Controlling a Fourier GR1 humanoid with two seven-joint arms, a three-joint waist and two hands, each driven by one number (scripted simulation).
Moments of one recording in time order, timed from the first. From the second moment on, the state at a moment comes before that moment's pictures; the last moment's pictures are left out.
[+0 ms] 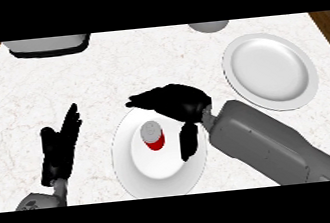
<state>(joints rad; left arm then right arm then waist) -0.07 0.31 -0.24 -1.42 0.16 0.34 0.18 -0.84 -0.26 0.78 -1.23 0.21 0.30 0.09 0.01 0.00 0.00</state>
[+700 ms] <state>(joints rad) -0.06 0.26 -0.21 -1.46 0.09 0.33 0.22 -0.83 -0.10 0.69 -1.07 0.42 0.45 0.09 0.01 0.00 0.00</state>
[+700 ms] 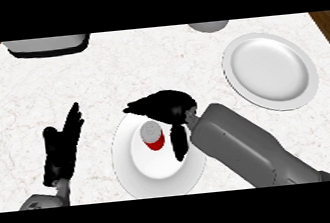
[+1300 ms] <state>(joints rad) -0.06 0.25 -0.14 -1.47 0.07 0.26 0.24 -0.77 -0.02 0.64 -0.99 0.57 0.46 0.03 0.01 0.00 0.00</state>
